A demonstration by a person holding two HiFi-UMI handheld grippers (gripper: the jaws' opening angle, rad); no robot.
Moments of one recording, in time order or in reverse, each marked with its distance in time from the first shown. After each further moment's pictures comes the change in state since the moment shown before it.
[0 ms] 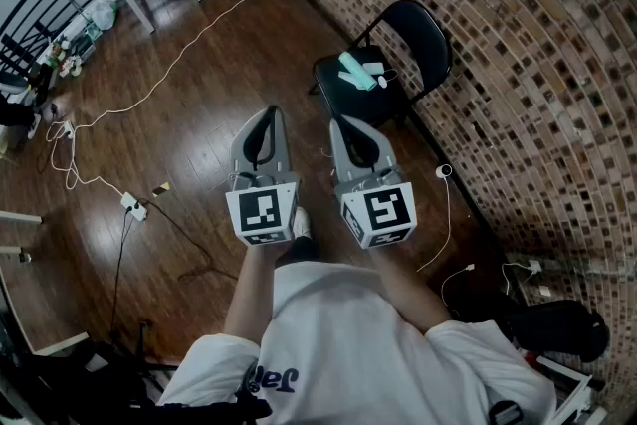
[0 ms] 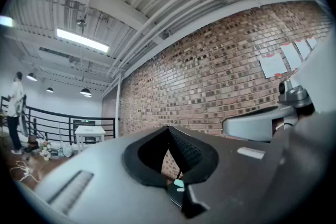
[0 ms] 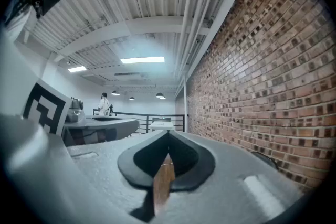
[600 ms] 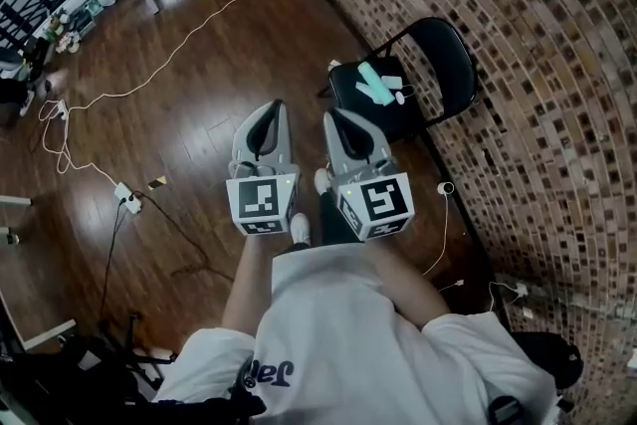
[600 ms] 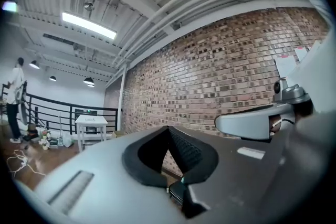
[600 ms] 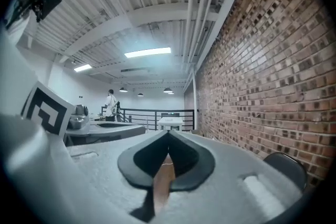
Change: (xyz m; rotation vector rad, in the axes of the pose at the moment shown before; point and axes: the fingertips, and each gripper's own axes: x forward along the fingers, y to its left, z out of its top) left arm 0.084 0.104 -0.042 -0.059 0.066 0.027; right arm 0.148 0.023 -0.013 0.012 0.041 0.119
